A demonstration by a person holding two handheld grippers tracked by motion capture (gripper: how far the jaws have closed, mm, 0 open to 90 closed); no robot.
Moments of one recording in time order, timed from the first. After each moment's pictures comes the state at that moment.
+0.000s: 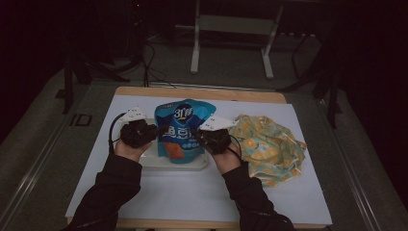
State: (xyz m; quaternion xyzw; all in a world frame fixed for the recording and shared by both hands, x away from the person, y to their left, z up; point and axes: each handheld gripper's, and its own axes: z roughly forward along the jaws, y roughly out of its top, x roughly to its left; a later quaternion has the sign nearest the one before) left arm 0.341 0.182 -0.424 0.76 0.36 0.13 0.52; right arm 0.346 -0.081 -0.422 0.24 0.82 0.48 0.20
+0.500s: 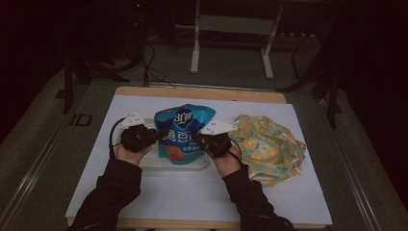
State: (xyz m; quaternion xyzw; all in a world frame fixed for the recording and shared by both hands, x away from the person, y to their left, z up) left arm 0.337 0.185 -0.436 0.76 0.35 0.13 0.54; right arm 0.342 -0.084 -0.433 0.24 0.82 0.48 0.20
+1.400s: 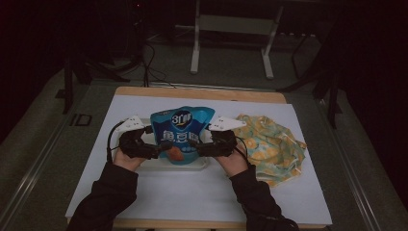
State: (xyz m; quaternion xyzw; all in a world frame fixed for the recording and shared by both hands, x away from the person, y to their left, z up) left arm 0.323 0.186 -0.436 0.76 0.33 0.12 0.54; right arm 0.347 -0.101 -0.426 0.25 0.81 0.51 0.15
